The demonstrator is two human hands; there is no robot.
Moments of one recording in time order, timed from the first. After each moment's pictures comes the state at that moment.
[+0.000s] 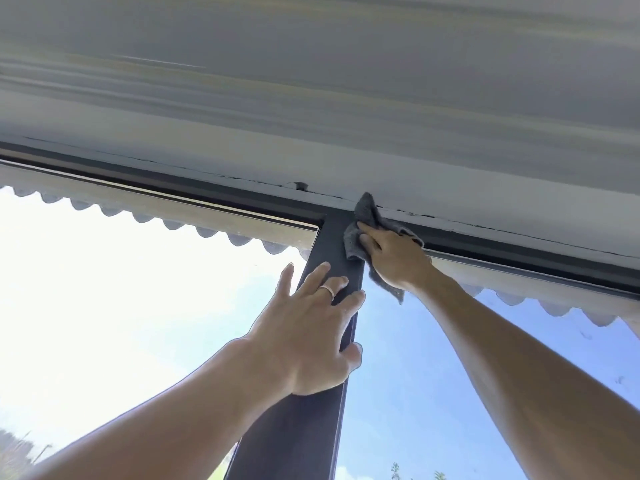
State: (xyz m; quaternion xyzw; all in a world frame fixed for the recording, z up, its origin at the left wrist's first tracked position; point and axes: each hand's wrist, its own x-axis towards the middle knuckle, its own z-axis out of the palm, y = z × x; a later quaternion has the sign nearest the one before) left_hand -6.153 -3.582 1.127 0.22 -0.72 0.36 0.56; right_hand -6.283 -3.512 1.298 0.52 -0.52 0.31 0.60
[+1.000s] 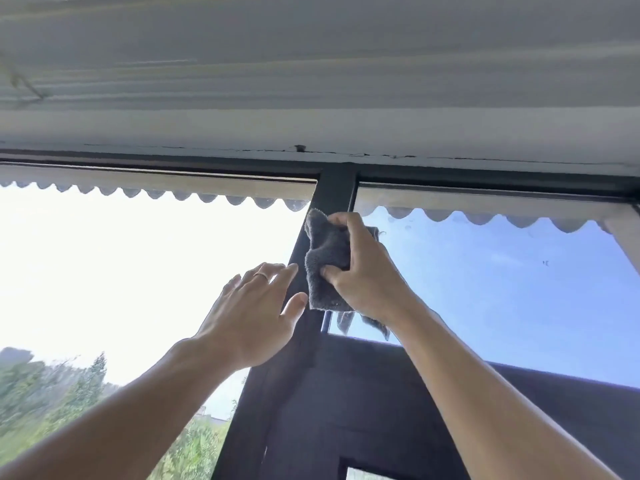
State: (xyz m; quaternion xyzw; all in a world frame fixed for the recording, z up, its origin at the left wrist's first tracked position) left_hand -6.119 -3.557 1.003 0.28 -0.72 0.17 0.62; right_hand -6.247 -3.460 1.075 0.70 -0.40 0.45 0.38
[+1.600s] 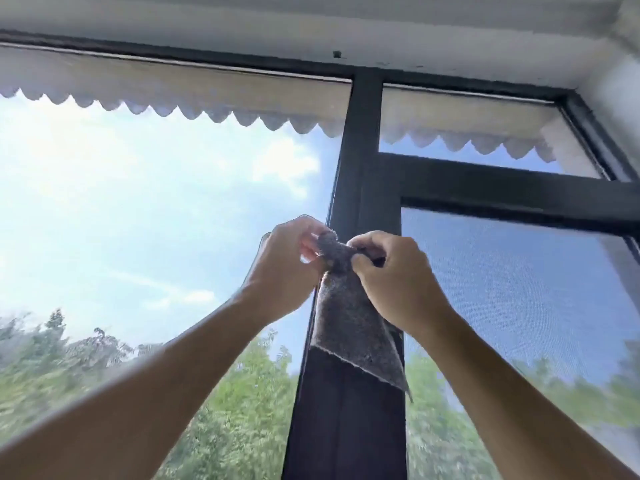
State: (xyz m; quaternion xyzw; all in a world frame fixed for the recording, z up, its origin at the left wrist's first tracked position) left_hand -6.060 -3.562 0.671 -0.04 -0.69 -0.07 0.72; right_hand -6.172 -3.454 0.674 0.59 -0.48 0.49 0.42
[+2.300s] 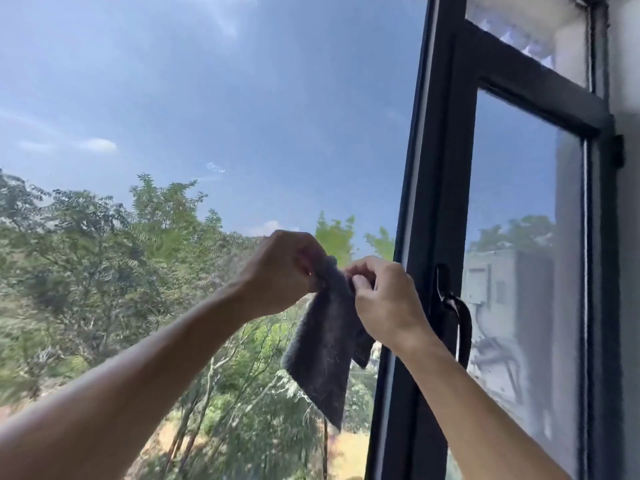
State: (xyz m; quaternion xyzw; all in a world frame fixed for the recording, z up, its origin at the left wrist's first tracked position) left_hand -5.872 -3.703 0.393 -0.05 -0.82 -0.24 0.51; right_hand -5.972 -3.560 0.383 0.44 -0.71 0.46 0.29
